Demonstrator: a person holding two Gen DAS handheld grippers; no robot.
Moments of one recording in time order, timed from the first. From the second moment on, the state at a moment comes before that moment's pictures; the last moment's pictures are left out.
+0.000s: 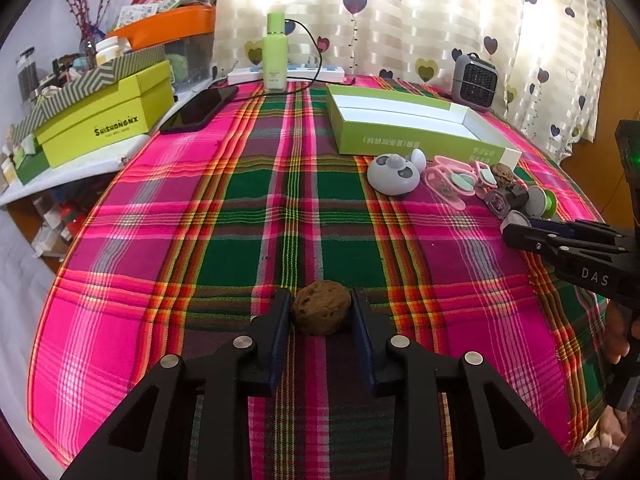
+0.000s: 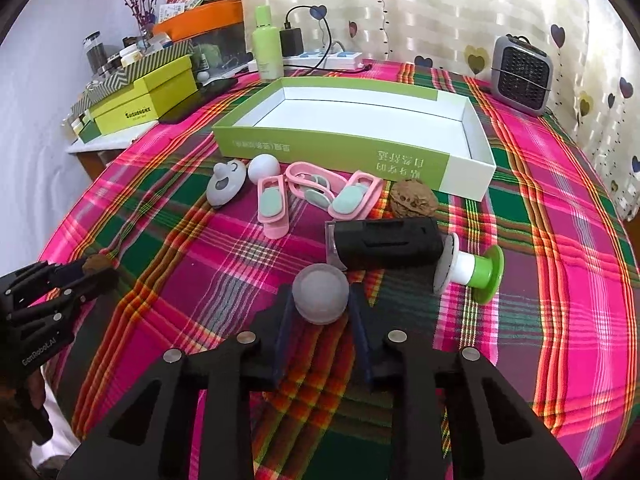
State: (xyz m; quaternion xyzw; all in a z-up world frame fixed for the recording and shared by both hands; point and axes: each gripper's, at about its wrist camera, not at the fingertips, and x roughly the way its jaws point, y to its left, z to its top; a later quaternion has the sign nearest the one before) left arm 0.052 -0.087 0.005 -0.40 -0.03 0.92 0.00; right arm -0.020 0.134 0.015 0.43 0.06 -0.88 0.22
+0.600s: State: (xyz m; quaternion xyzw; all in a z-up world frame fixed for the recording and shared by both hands) left arm 0.036 -0.061 0.008 -0.40 -0.02 0.91 0.04; right arm -0.016 0.131 0.016 0.42 0.06 -0.87 0.23
